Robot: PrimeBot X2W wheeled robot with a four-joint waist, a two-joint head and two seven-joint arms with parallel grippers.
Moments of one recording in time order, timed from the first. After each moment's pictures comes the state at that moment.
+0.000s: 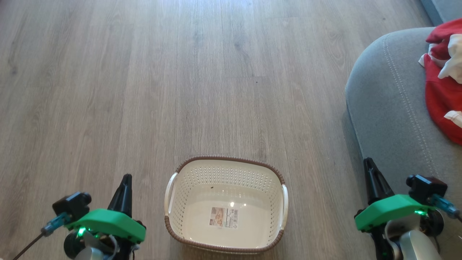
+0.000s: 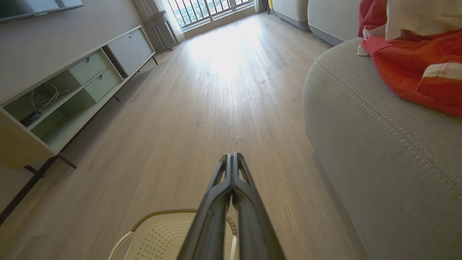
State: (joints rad) left arm -0.08 0.06 -0.04 0.39 -0.60 -0.10 -0.16; right arm -0.08 -0.05 -0.05 0.36 0.37 0.13 -0.17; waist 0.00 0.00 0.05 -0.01
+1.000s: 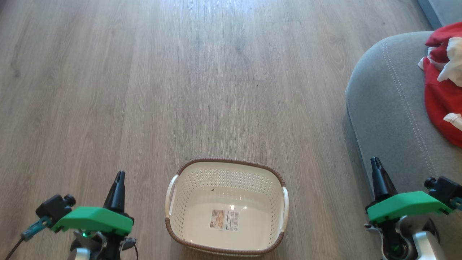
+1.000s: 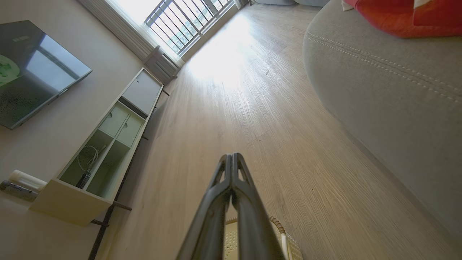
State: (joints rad) left arm -0.08 0.05 0.00 0.35 -0.92 -0.11 -0.08; right arm -0.08 -0.05 -0.08 0.34 0.76 0.13 -0.08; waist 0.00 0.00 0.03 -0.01
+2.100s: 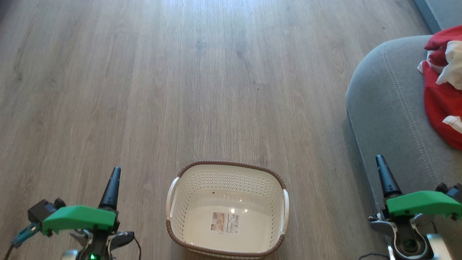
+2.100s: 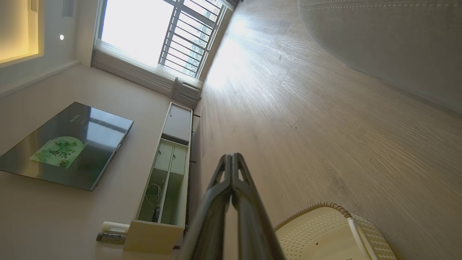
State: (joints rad) left arm -0.08 0.05 0.03 0.32 -1.25 -0.12 0.02; right arm -0.08 -0.05 -0.10 0.32 1.17 0.13 0.01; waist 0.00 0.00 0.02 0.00
